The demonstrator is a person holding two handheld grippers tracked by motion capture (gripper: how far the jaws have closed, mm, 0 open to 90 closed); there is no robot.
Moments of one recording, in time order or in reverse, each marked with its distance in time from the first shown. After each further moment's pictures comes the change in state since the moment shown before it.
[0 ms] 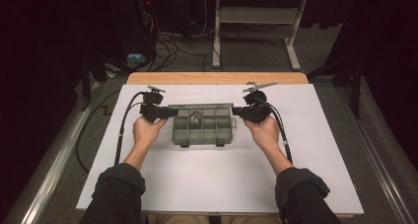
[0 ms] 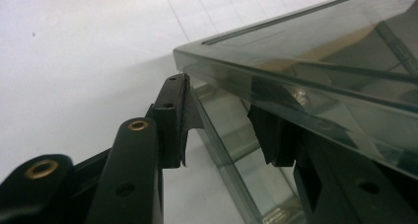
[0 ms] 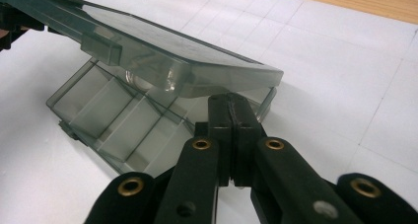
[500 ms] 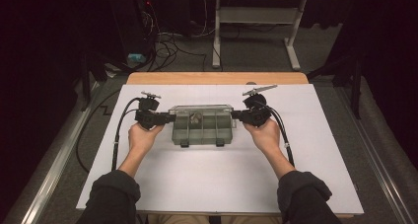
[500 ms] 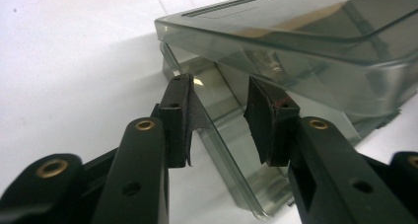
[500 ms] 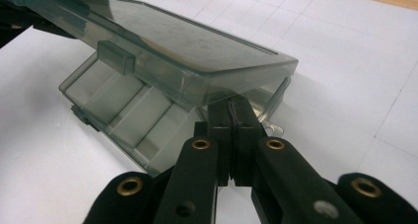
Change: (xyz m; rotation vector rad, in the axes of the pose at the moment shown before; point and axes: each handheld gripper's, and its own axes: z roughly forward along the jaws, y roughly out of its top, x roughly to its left) left arm -0.005 -0.020 -0.017 -0.023 -0.060 0.012; right arm 0.003 -0.009 -0.001 0.015 0.033 -0.019
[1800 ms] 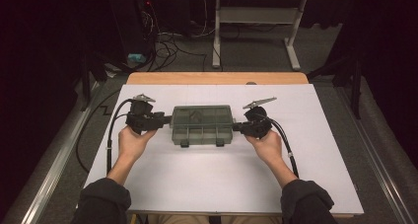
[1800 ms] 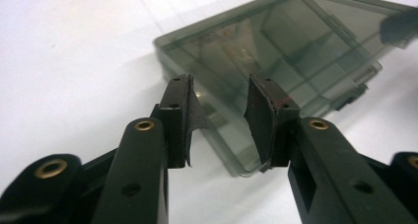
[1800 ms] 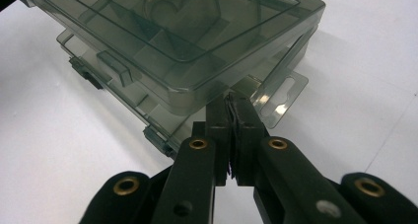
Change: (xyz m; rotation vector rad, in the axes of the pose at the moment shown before) left arm -0.025 -0.010 -0.035 -0.029 0.037 0.148; right arm 0.000 -0.033 0.010 0.045 0.042 -0.022
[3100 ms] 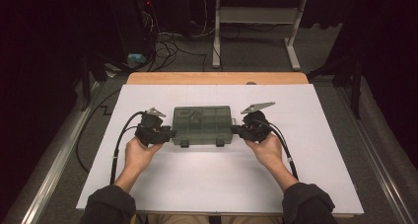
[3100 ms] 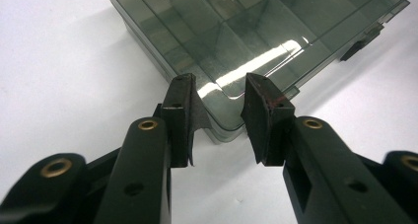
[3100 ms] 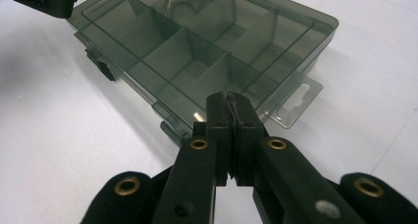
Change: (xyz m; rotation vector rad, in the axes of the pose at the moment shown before) left arm -0.014 -0.025 0.025 0.079 0.017 0.044; right arm 0.016 -0.006 -0.006 -0.031 -0.018 -0.099
